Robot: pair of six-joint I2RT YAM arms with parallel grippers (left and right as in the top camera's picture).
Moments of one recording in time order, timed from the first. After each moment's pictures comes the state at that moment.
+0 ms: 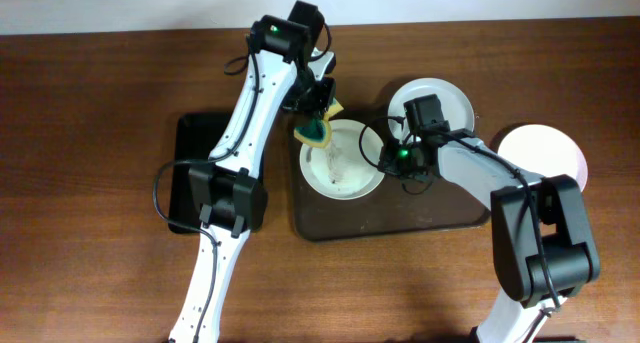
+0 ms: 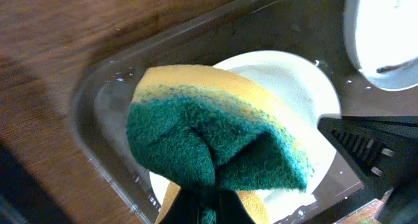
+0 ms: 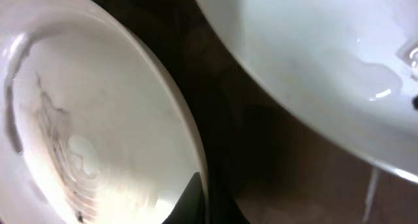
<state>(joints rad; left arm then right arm) -0.39 2.66 2.82 -1.60 0.27 -0.09 0.20 1.92 1.12 -0.39 -0.29 0.50</state>
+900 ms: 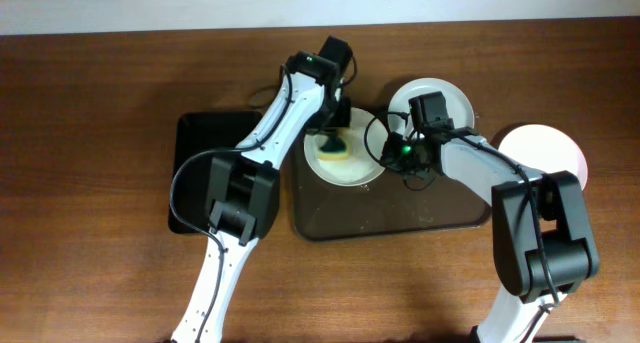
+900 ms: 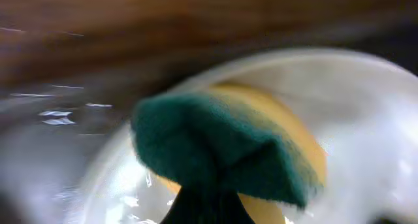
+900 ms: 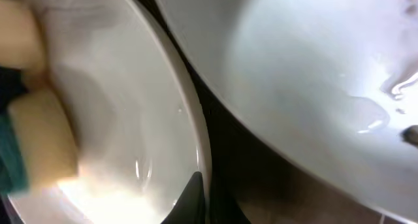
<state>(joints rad) -0.47 2.62 2.44 -1.23 0.10 -0.39 0.19 1.94 1.13 -0.36 -0.31 0.53</state>
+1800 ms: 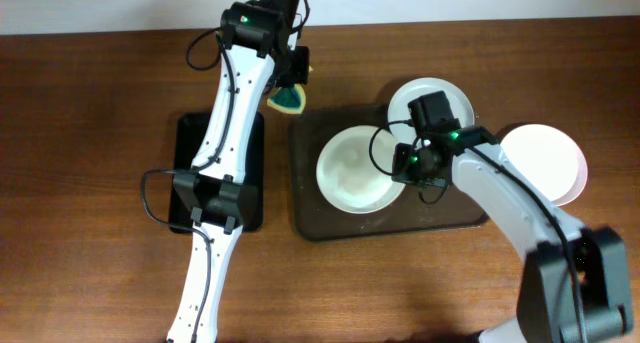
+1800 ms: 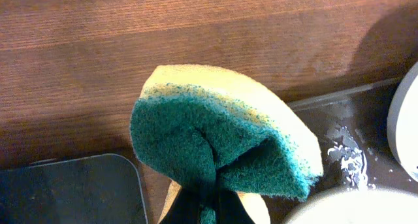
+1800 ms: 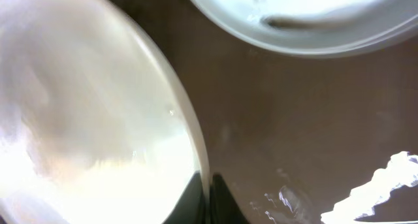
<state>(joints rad) -0.32 2.67 3.04 -1.58 0.03 -0.21 0.28 1.66 1.17 -0.78 -0.01 0.44</state>
